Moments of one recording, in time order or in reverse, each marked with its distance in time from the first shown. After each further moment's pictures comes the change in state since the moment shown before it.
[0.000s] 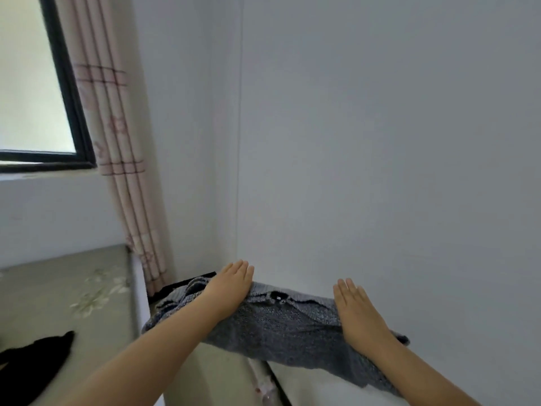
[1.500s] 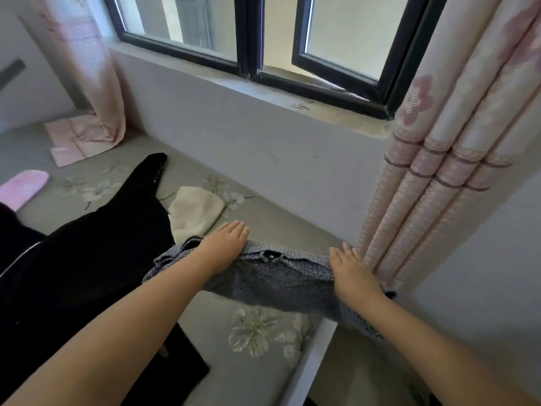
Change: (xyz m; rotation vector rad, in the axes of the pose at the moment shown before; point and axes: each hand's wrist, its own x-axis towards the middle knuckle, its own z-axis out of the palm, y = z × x) left_hand 0.096 -0.690 0.354 -0.148 -0.553 -0.991; right_hand 0.796 -0.607 0.082 0.096 -0.135 -1.127
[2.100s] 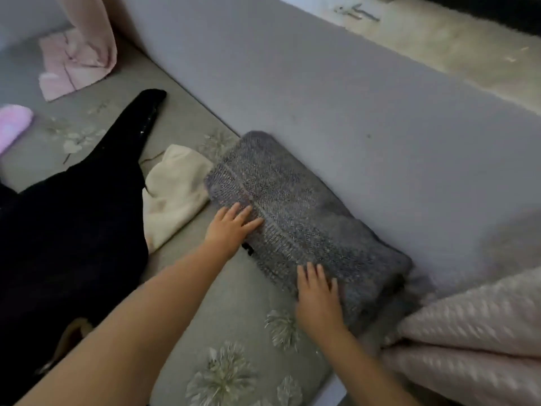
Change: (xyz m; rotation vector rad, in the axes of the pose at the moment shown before) left_hand 0.266 -0.033 0.119 -0.137 -0.291 -0.238; right_hand 0.247 0.036 0.131 0.152 -0.406 -0.140
